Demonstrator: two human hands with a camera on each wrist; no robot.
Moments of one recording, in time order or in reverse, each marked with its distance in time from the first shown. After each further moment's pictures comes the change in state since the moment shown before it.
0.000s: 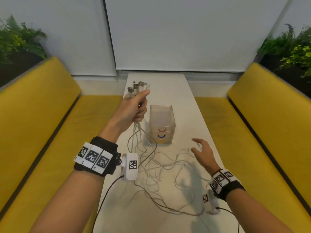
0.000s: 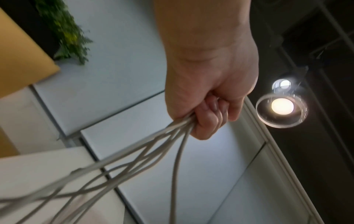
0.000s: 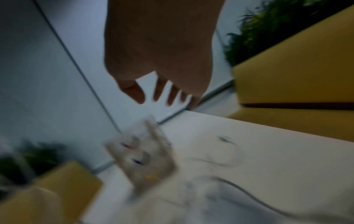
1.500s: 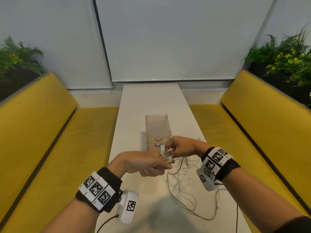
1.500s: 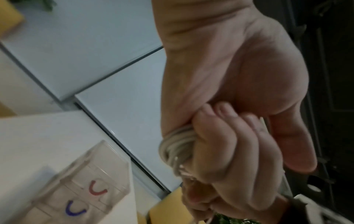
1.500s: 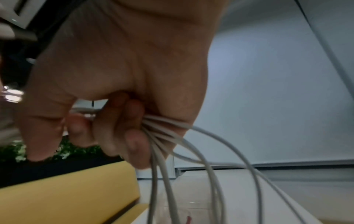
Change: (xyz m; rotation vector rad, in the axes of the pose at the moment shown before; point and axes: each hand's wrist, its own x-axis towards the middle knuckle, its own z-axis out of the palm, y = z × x) left_hand -0.043 -0.045 0.041 0.333 -0.896 -0.511; right_hand 0.001 -0.155 -0.016 -0.269 -0.877 -0.339
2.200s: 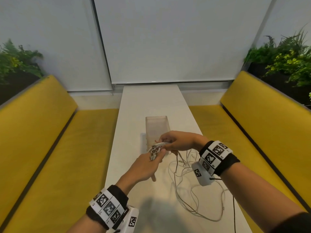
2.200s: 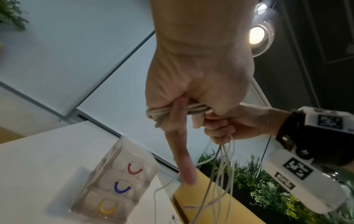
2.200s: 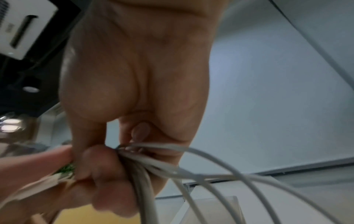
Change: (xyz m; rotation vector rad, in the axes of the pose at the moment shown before) left_hand 0.026 -0.031 0.020 0.215 0.799 -0.048; right_hand 0.011 -0.015 -0.020 -0.059 -0.042 0.024
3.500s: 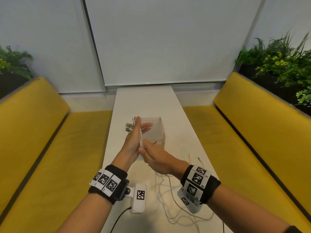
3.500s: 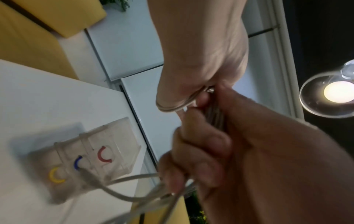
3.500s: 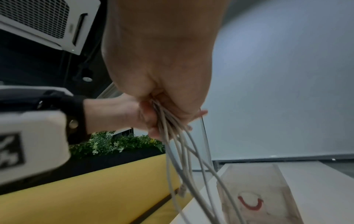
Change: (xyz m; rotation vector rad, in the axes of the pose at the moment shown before) left_hand 0.053 0.023 -0.032 -0.983 0.194 0.023; right_hand 0.012 -0.020 0.079 0.031 0.422 -0.243
